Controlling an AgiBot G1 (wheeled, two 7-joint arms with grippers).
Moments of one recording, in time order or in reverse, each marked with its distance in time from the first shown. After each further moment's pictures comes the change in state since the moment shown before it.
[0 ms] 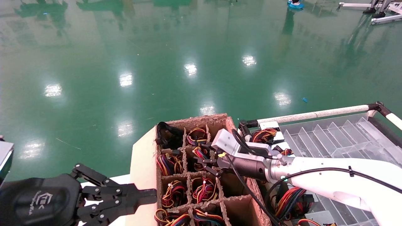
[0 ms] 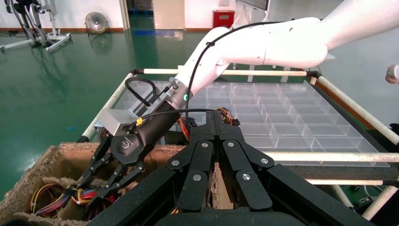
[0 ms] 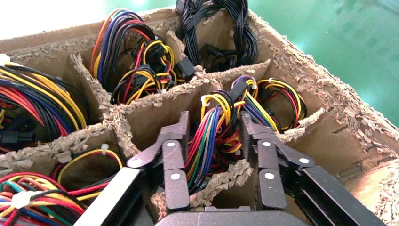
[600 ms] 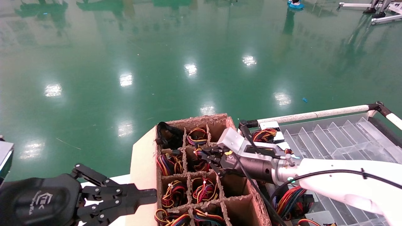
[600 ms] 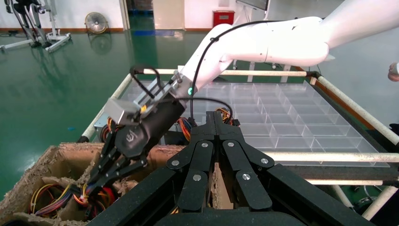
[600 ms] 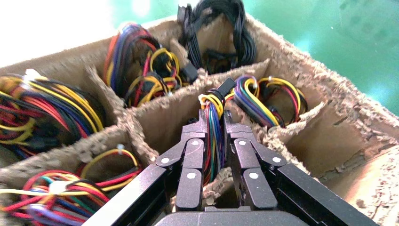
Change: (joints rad) left arm 0.000 -0.001 0.001 0.000 -0.001 -0.001 0.001; right arm -0.005 0.045 0.033 0.049 0.063 -0.042 0.057
